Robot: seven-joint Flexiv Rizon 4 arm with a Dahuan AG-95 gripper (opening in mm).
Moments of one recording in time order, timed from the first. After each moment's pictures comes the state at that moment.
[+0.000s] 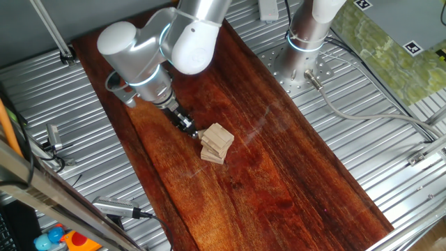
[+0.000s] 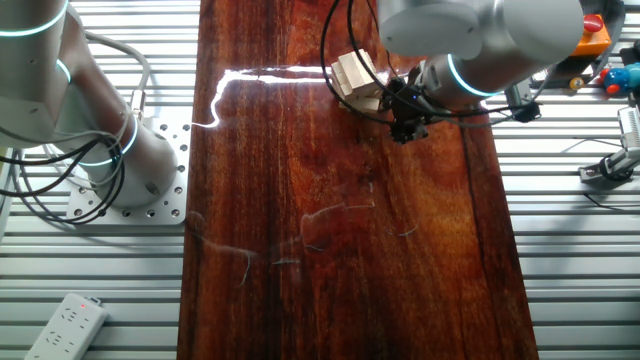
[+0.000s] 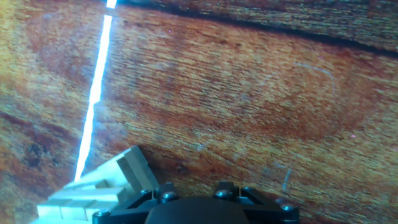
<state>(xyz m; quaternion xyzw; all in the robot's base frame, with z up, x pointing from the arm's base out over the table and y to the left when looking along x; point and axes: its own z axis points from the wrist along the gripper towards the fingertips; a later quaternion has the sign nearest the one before) 0.490 0.081 0.039 0.15 -0.97 -0.14 0.11</state>
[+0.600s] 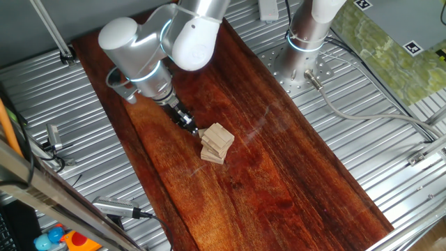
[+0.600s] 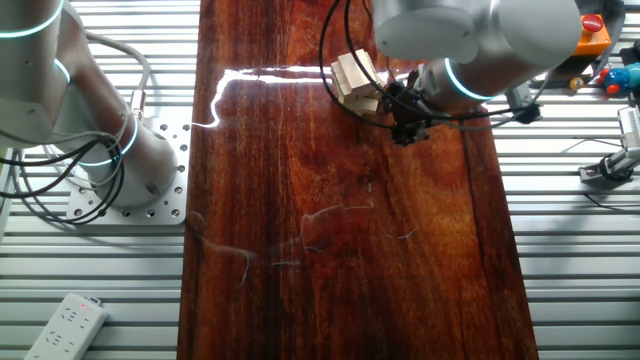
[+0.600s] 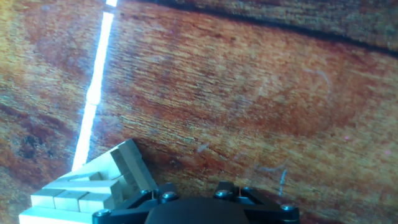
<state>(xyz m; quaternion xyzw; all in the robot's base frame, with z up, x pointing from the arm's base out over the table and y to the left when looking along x) 0.499 0.078 0.043 0.17 -0.97 -0.14 0.10</state>
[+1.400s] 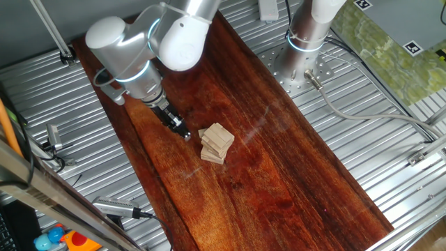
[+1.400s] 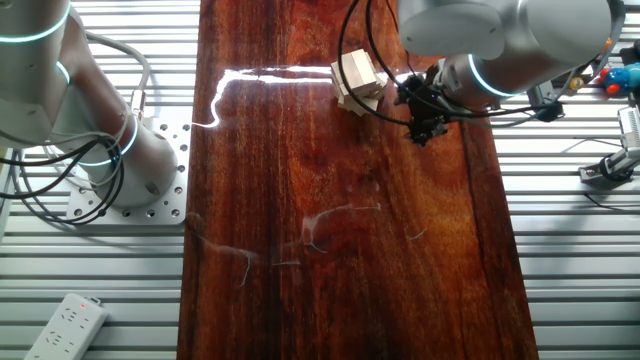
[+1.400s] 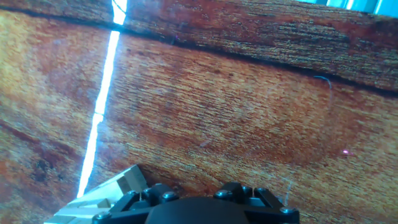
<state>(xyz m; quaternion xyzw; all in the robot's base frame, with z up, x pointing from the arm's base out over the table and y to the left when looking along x) 0.523 0.084 0.051 0.15 -0.97 -0.16 0.09</state>
